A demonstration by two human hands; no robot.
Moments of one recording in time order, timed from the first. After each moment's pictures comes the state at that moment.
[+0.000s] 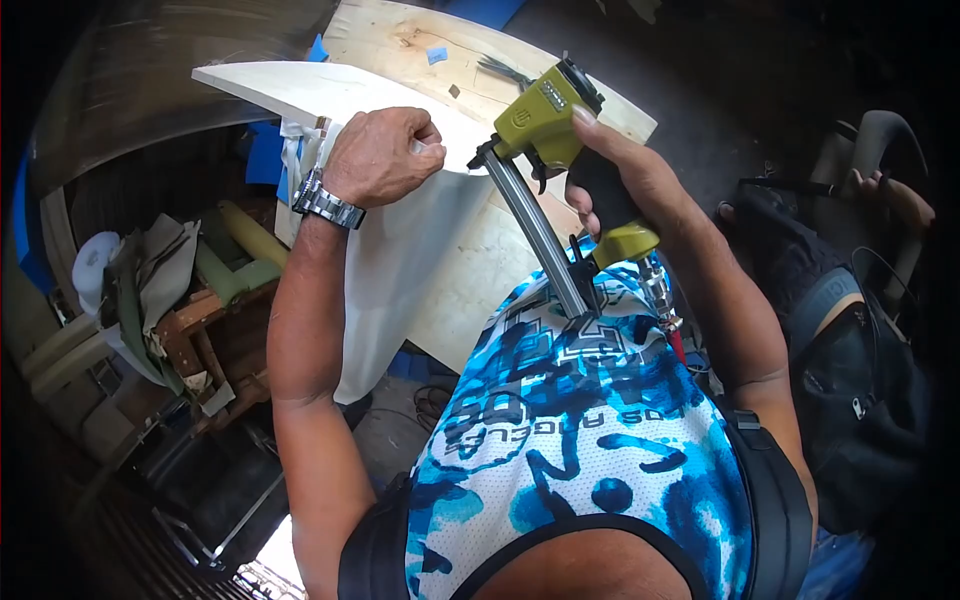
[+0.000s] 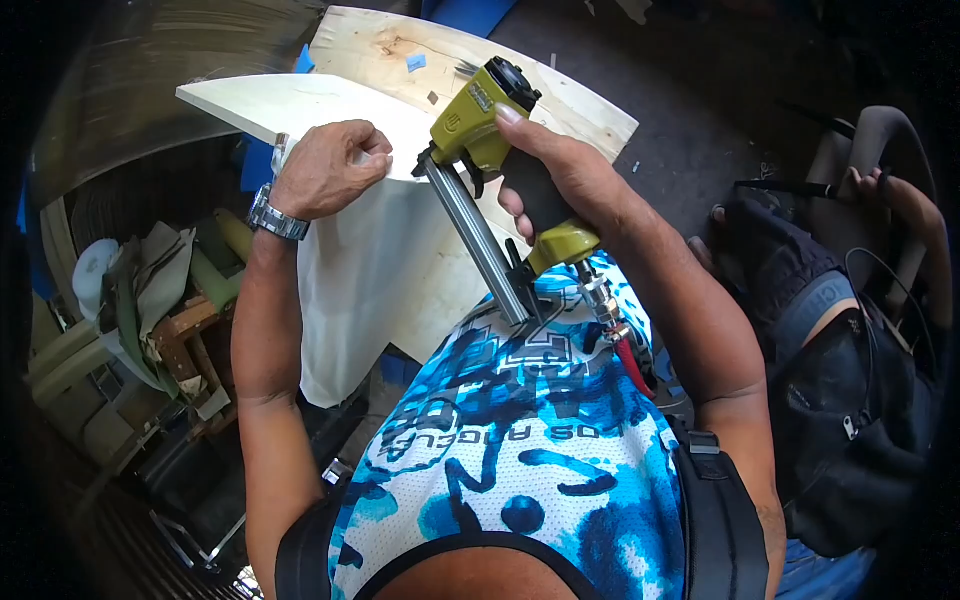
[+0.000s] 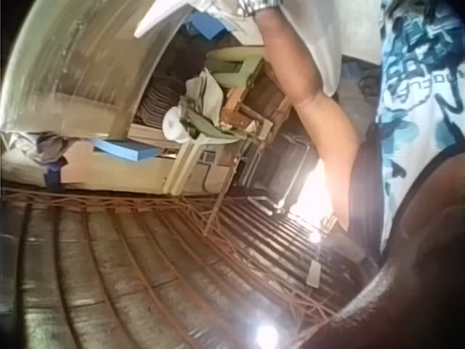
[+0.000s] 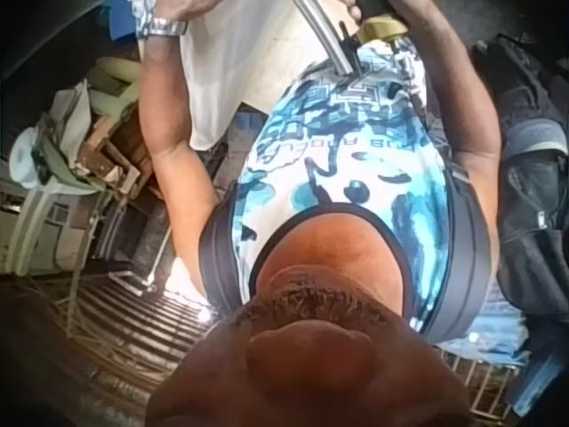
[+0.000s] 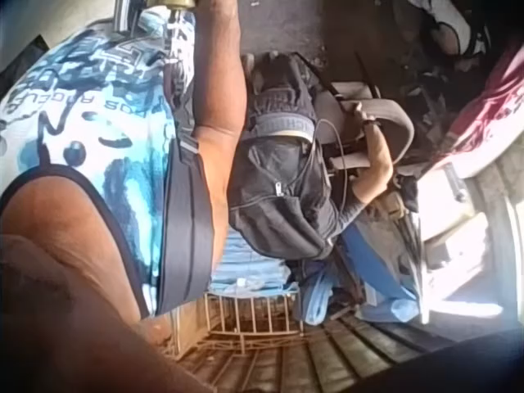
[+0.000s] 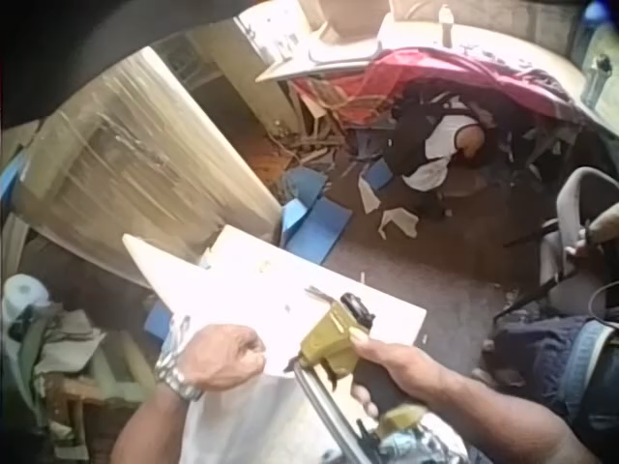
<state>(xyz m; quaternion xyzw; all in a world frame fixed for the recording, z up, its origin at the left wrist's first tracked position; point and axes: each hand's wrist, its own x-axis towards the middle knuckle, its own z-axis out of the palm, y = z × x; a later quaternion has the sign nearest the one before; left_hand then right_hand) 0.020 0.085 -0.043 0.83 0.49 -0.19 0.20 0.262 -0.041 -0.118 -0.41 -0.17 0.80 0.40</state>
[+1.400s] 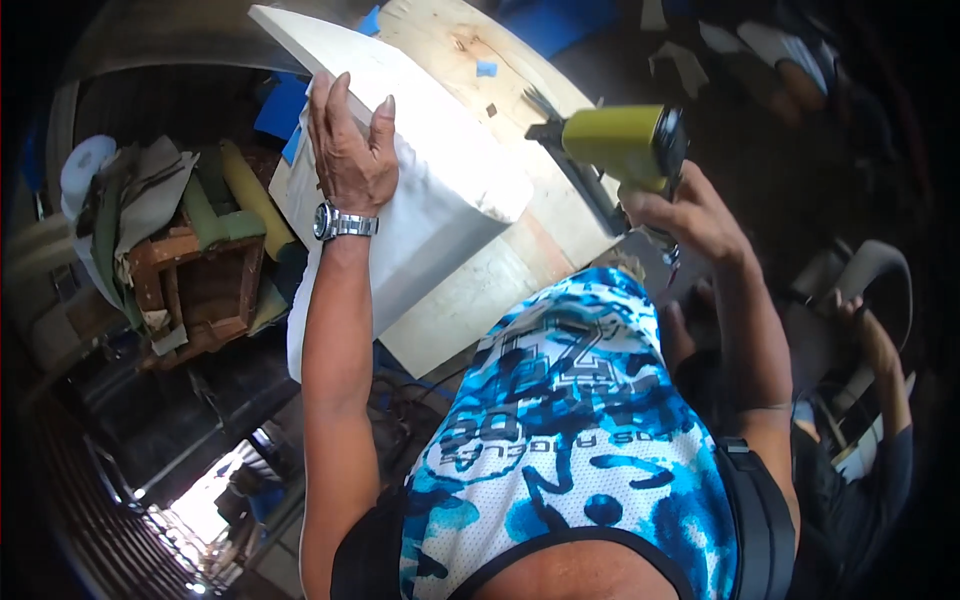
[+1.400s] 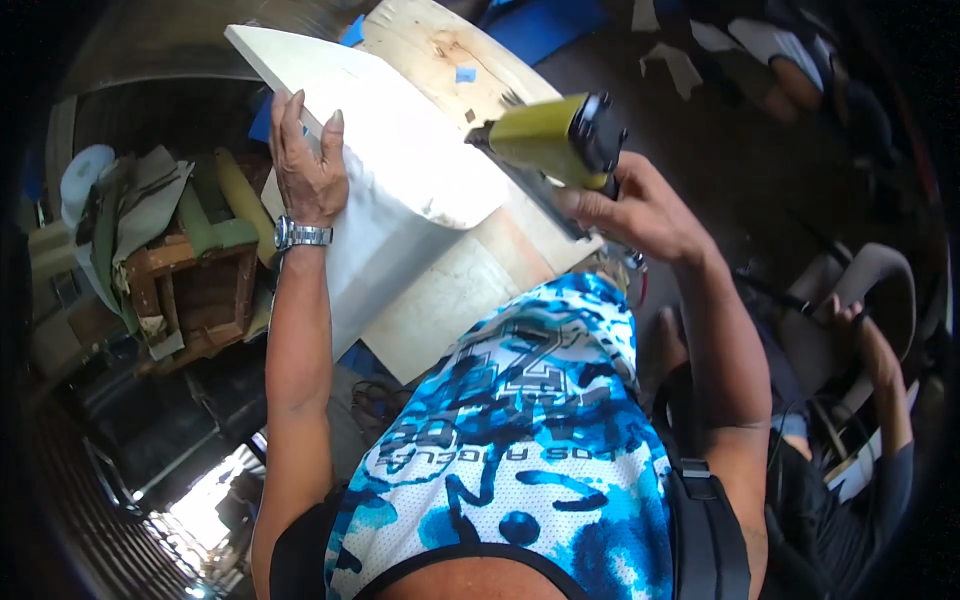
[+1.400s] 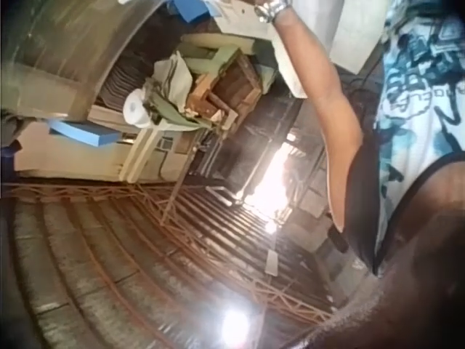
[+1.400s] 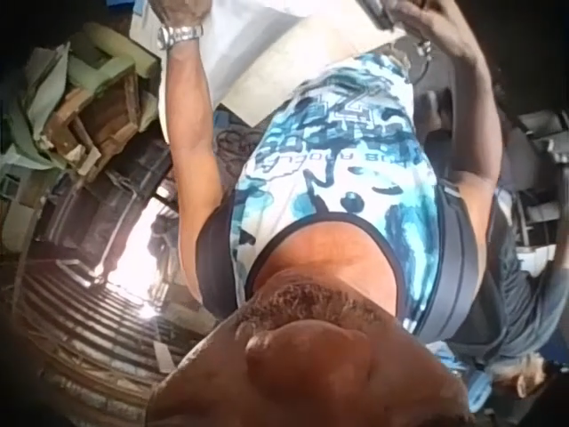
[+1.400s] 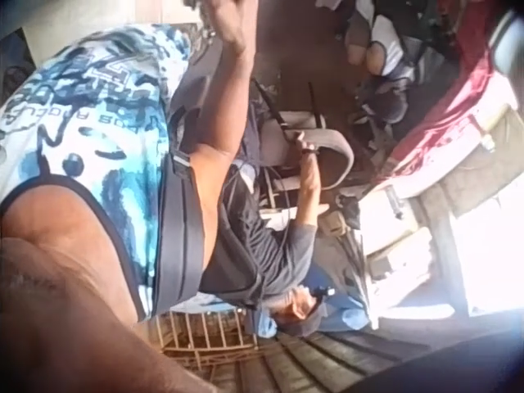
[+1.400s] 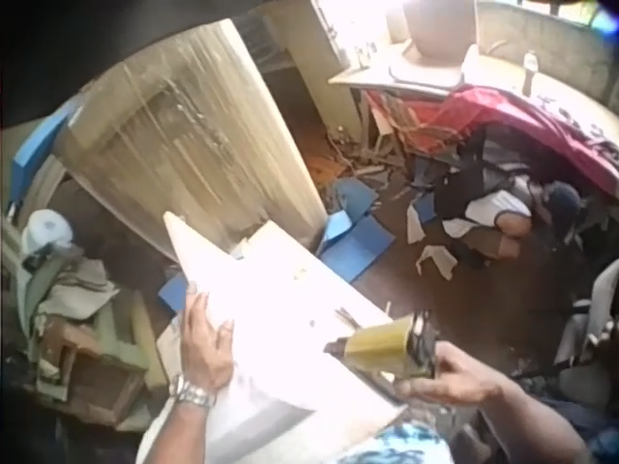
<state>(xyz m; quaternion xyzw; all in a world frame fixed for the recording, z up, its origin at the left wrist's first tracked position) -0.076 0.064 -0.082 0.78 0.57 0.24 -0.10 0.295 -0.007 -0.128 -0.37 -0.49 0.72 0.33</state>
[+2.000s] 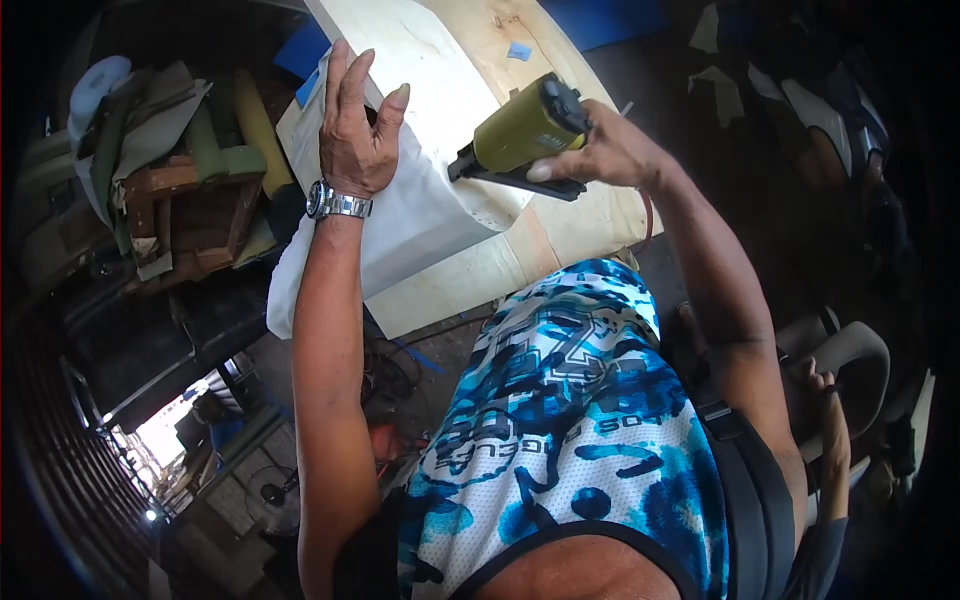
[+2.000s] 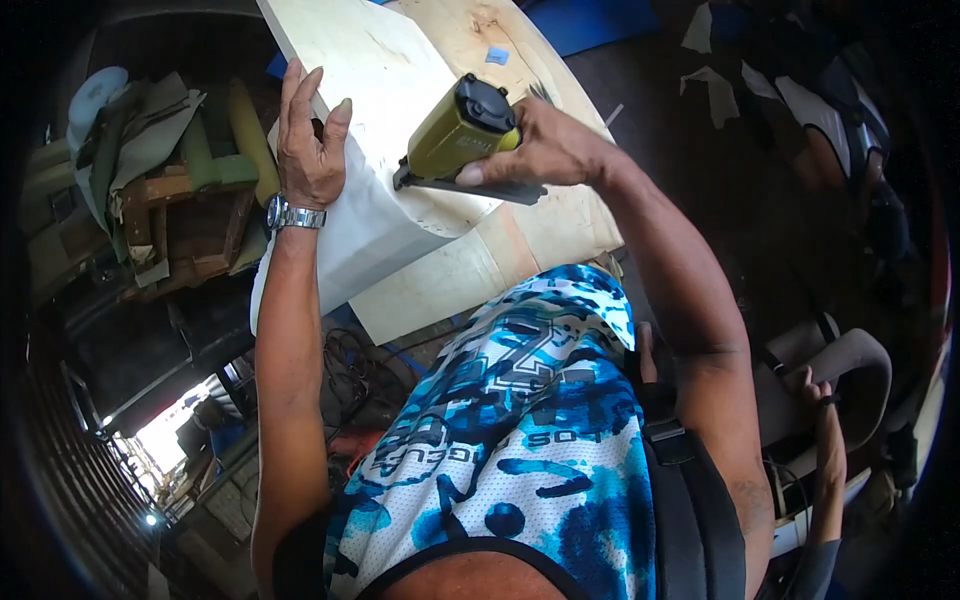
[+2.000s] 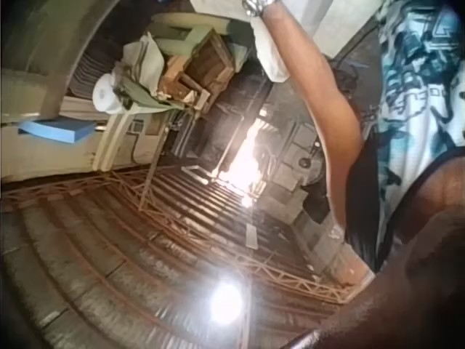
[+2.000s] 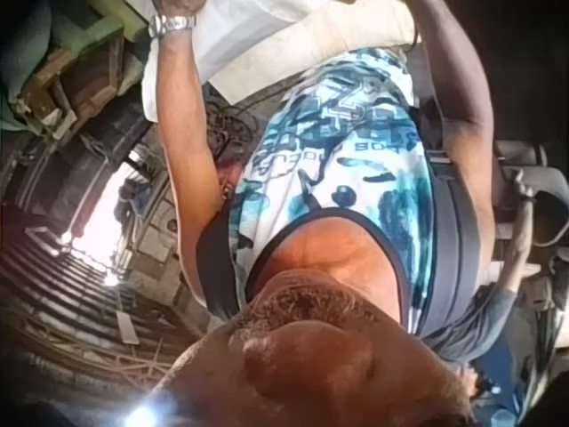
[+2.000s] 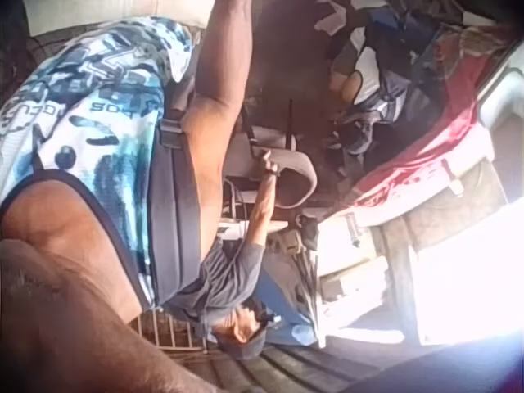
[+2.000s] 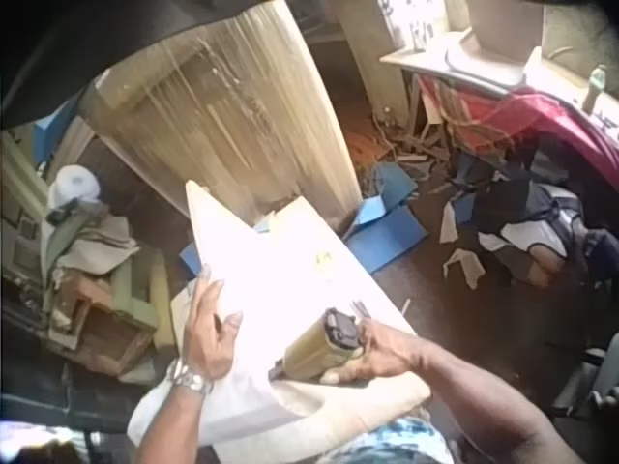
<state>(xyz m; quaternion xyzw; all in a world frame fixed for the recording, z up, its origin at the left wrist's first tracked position) -0.101 0.044 -0.069 0.79 0.57 0.22 -0.06 0.200 0.084 -0.152 -0.24 -0.66 0.68 0.20</state>
